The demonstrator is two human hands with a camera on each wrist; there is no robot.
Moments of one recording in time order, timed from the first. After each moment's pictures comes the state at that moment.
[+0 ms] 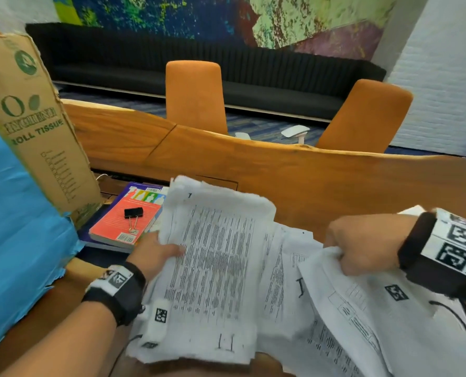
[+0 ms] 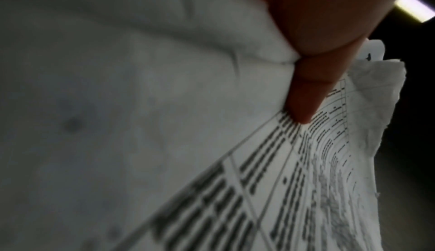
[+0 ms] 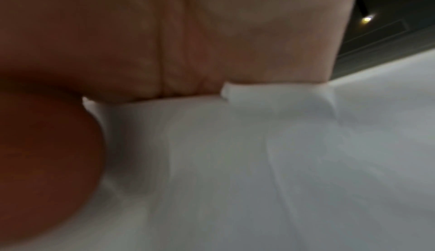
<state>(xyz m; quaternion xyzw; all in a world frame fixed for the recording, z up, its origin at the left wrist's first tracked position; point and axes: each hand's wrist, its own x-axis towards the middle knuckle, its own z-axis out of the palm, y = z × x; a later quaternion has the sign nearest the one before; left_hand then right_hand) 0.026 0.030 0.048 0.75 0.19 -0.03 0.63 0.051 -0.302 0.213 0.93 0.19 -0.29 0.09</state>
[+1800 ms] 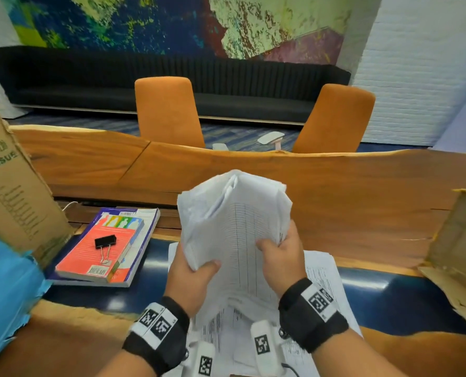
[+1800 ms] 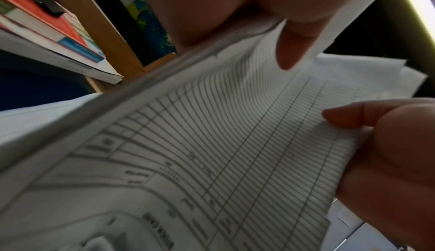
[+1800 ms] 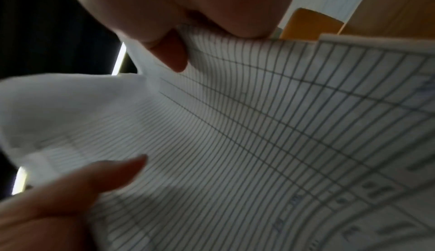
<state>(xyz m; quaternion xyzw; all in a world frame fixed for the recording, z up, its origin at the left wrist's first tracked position) 0.043 -0.076 0.041 0.68 0.06 0.10 0.72 0.070 -0.253 0.081 0.73 -0.01 0.10 -0.67</state>
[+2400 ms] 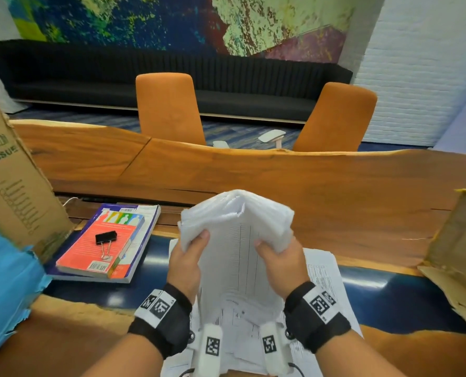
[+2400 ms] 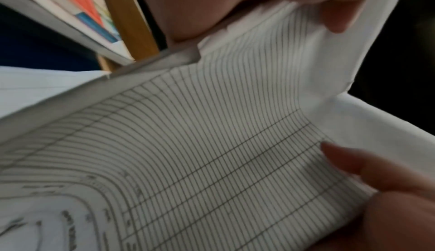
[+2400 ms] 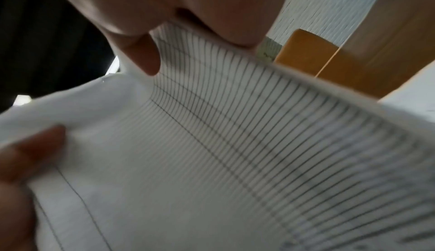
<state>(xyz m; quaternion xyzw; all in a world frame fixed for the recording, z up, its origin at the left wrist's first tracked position) 0.047 -0.081 0.072 0.57 0.05 0.09 0.82 0.065 -0.259 0.072 0.75 0.05 0.12 -0.65</state>
